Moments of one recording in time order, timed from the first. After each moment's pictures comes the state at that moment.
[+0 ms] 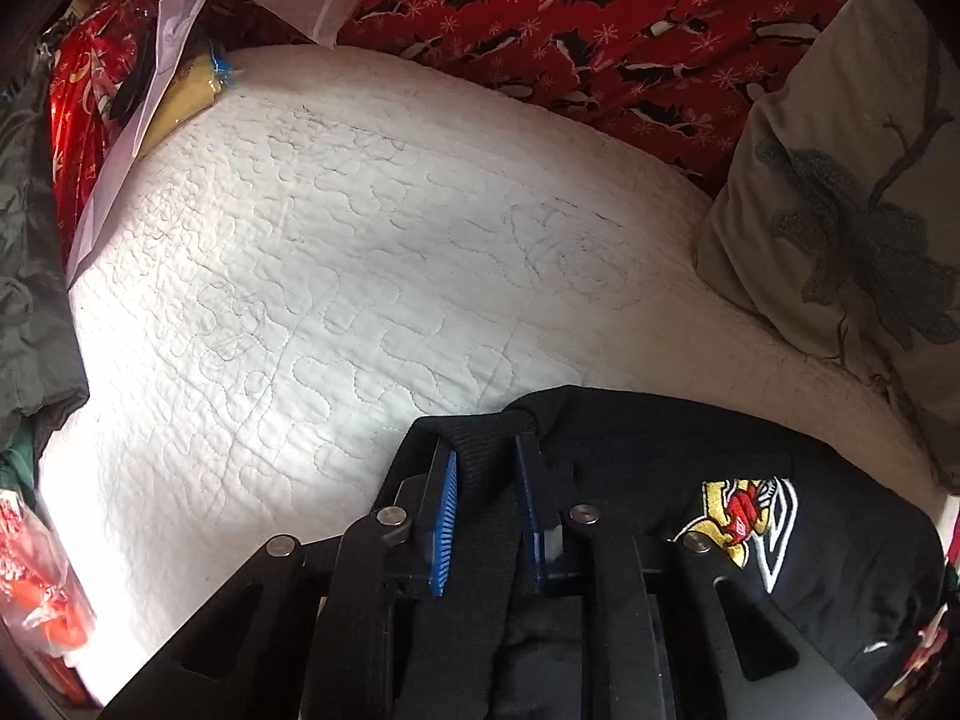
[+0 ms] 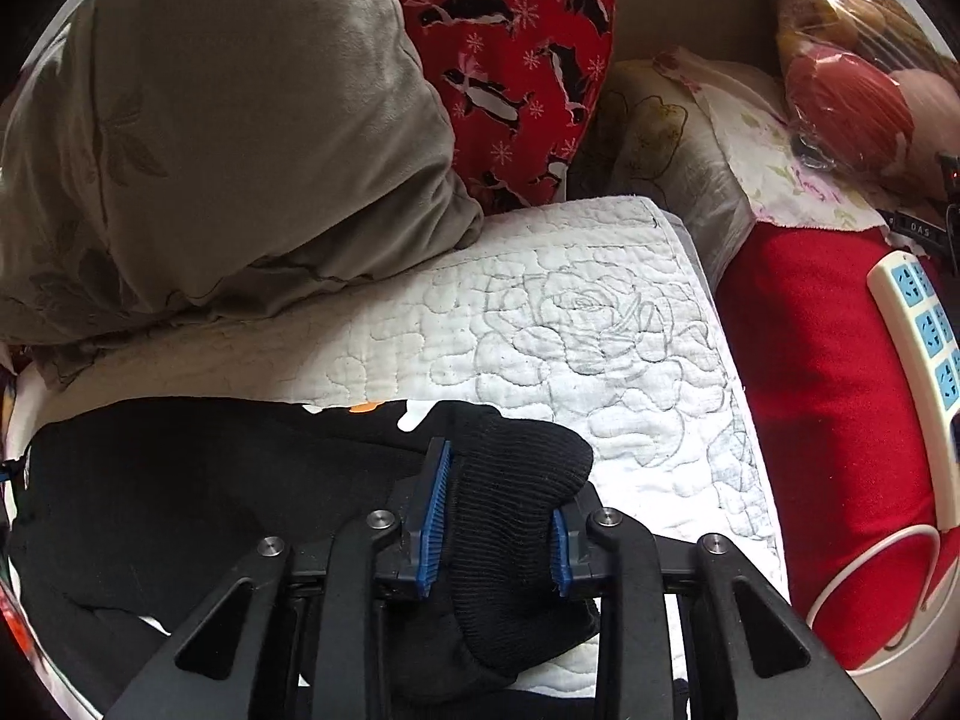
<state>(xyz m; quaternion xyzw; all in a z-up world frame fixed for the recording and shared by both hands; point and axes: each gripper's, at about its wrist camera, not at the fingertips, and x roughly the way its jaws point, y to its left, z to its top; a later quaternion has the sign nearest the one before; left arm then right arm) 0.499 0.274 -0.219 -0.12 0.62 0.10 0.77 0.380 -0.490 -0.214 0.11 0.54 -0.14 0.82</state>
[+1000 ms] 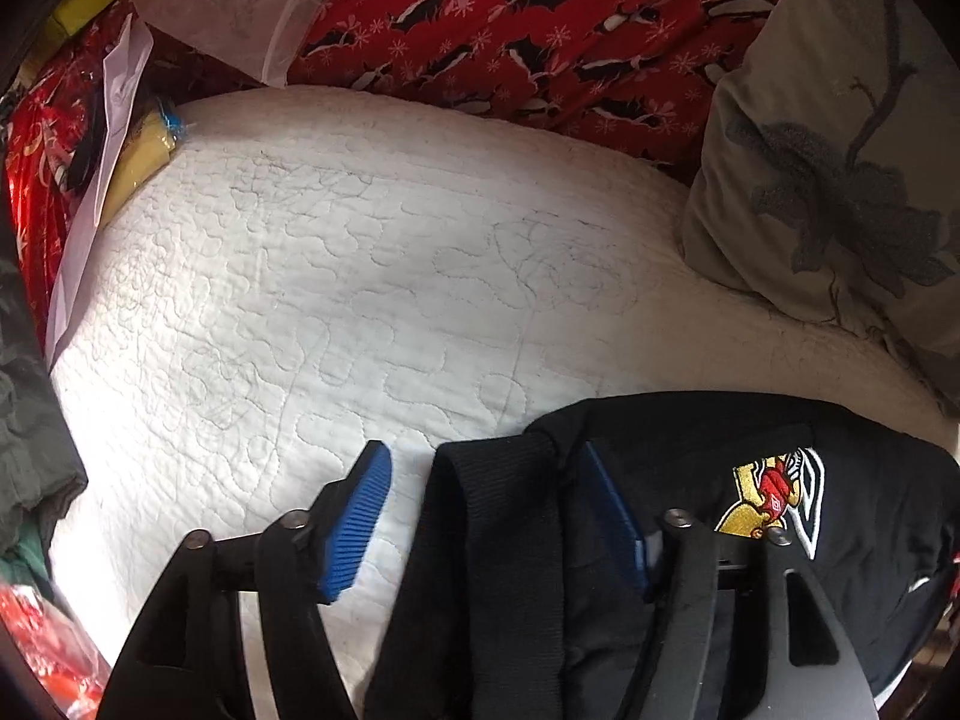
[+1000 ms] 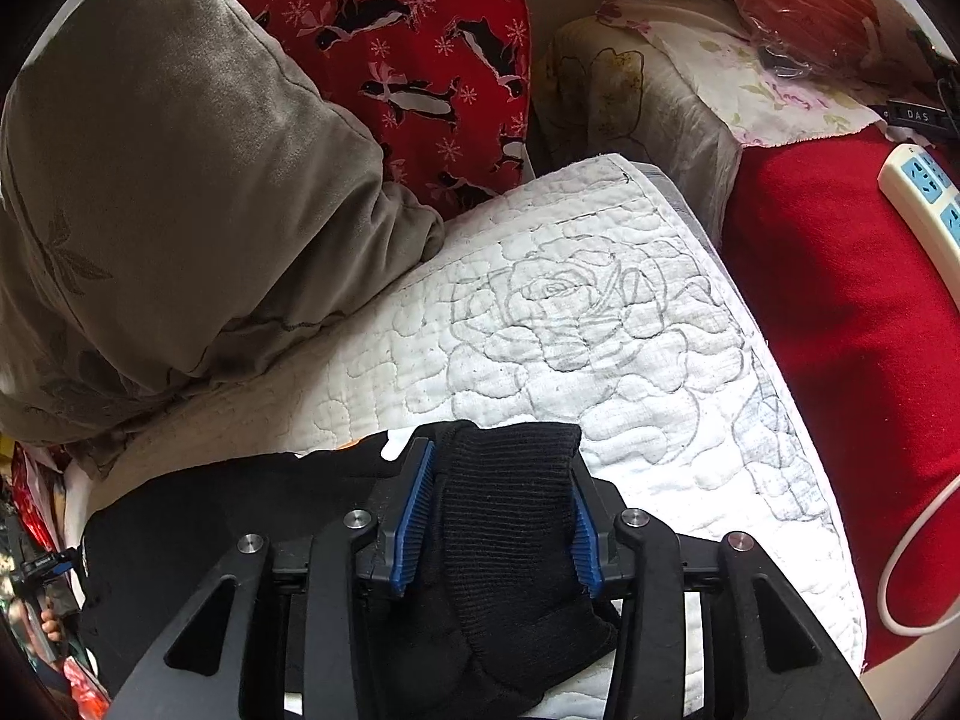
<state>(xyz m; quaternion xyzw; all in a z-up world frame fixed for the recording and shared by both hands) 0.497 0.278 -0.229 -0.06 0.60 0.04 0.80 0.381 -0.529 -0.235 0.23 0.52 -0.15 0.81</state>
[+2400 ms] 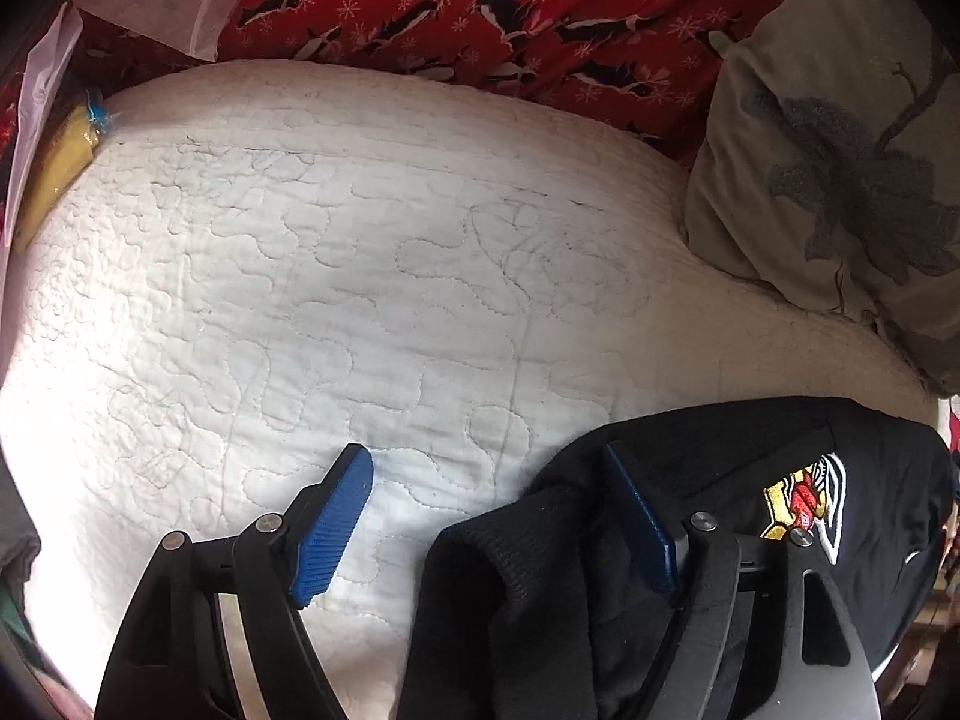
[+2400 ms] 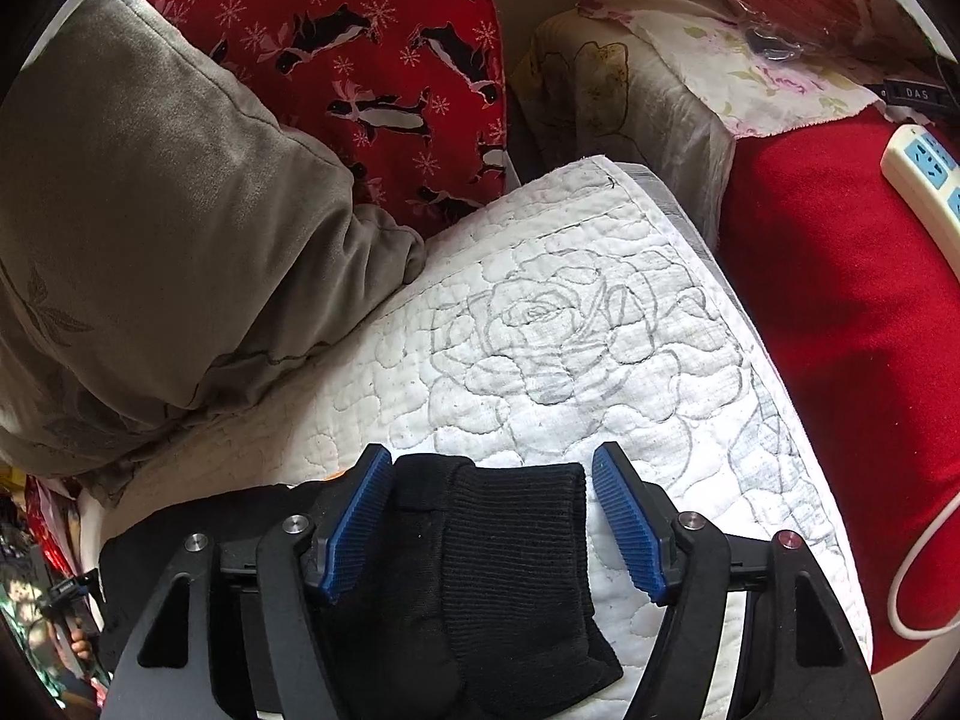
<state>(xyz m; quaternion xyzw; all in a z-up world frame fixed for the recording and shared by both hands) 0.537 0.294 -0.291 -0.08 0.62 -0.03 0.78 0.384 -0.545 -0.240 0.26 0.51 -0.15 0.81</state>
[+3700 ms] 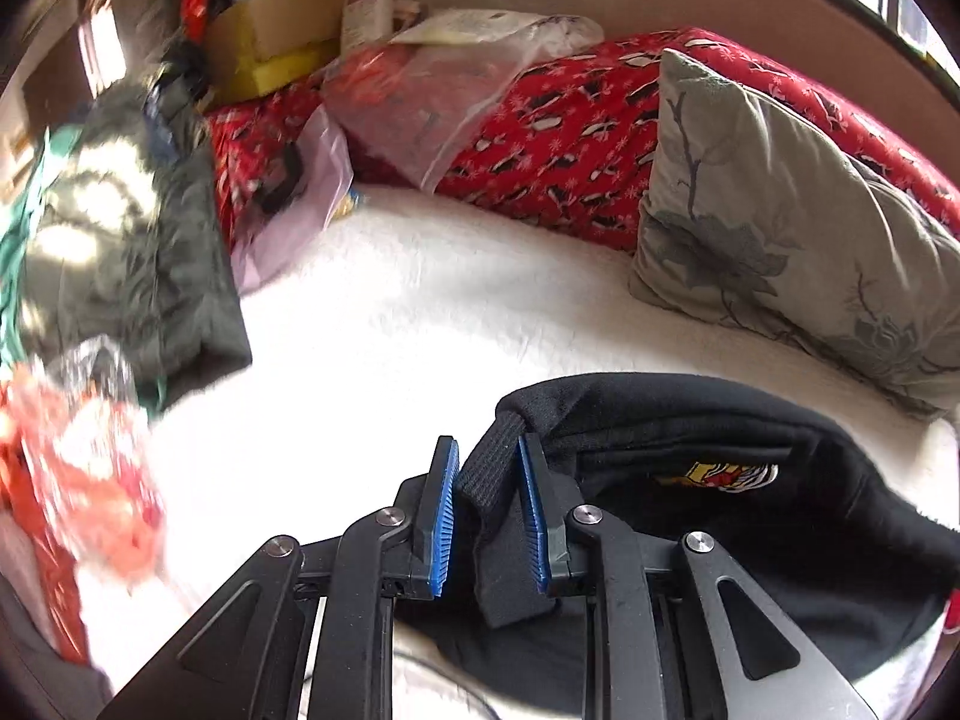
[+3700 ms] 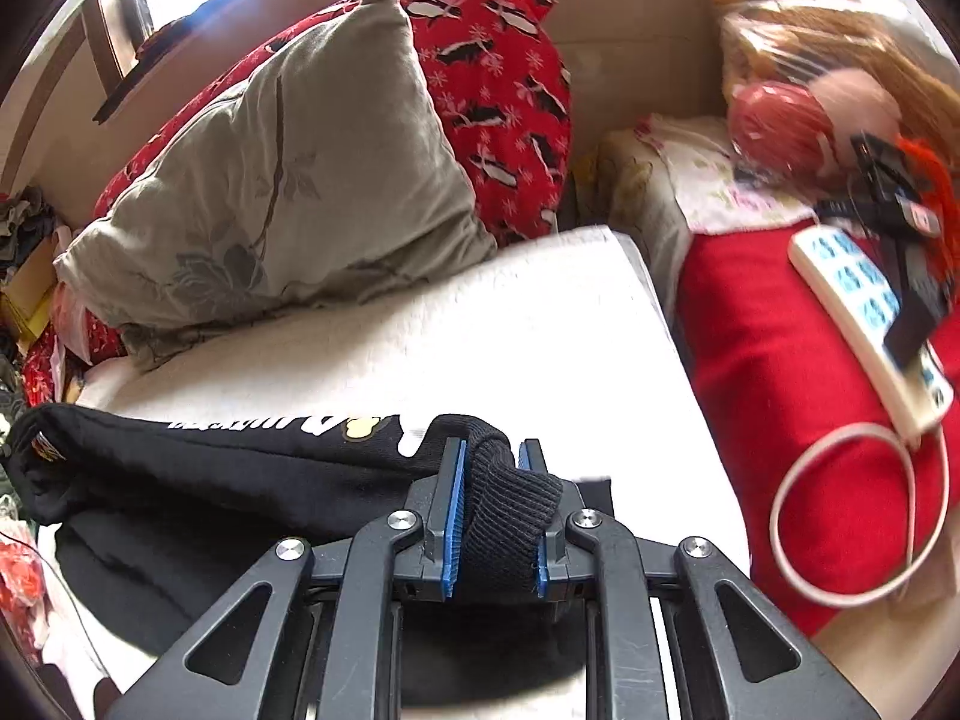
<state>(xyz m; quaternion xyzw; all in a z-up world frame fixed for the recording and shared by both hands) 0.263 0.209 -0.117 -0.07 0.46 0.13 0.87 0.233 -0.490 -0.152 0.13 0.45 -0.09 0.88</state>
